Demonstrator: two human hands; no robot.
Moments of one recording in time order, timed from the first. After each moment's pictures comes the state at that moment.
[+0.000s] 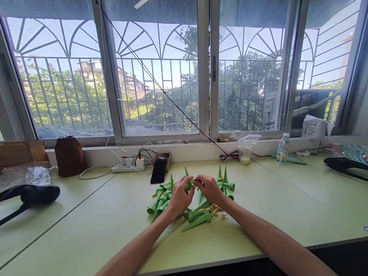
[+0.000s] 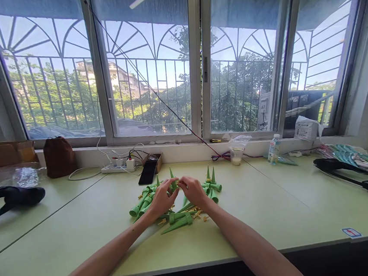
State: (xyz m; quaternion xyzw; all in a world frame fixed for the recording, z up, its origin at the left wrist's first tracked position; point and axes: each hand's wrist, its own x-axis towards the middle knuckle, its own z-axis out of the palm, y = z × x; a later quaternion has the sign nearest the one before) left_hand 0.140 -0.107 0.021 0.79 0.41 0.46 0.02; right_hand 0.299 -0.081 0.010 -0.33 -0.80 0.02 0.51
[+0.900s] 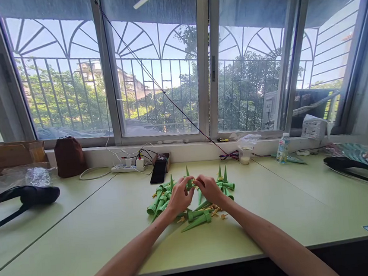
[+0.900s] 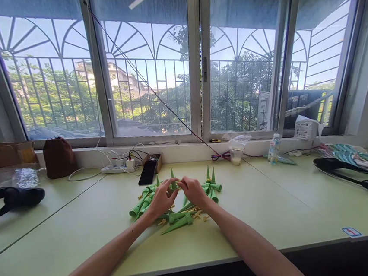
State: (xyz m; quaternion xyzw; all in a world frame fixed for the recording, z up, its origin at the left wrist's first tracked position) left_hand 0.137 -0.106 0.021 0.80 0.39 0.46 0.03; right_hand 0.299 -0.079 0.009 -0.37 -0.79 0.05 0.49
